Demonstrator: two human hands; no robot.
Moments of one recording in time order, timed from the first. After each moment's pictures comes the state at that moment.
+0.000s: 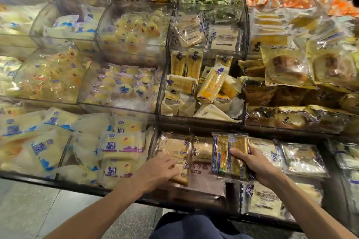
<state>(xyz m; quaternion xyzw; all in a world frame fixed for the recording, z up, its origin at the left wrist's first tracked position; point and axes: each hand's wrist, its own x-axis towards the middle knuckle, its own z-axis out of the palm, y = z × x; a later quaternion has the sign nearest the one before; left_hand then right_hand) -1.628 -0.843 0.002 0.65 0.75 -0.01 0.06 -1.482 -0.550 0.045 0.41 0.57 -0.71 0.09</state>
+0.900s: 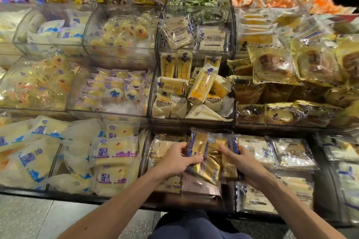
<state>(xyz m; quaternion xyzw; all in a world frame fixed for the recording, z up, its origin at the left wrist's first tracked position) -1.602 -0.757 0.073 0.17 0.76 0.45 0.44 -1.479 -0.575 0.072 0.39 0.56 -0.73 0.07</state>
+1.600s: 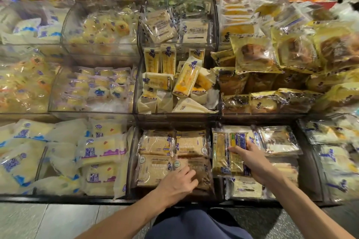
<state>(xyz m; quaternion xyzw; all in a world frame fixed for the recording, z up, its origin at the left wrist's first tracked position) -1.551 -0.773 -0.041 0.70 0.71 0.02 0.09 -1.437 -0.545 0.067 0.43 0.57 -0.70 0.00</state>
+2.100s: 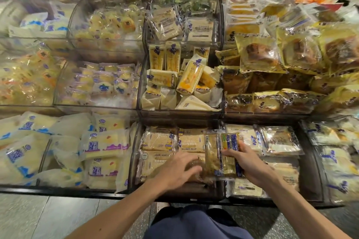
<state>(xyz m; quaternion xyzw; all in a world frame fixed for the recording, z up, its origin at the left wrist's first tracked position) -1.560 -0.760 0.019 0.45 0.81 0.20 0.32 -1.442 -0.566 0.077 0.42 0.53 -0.74 0.04</state>
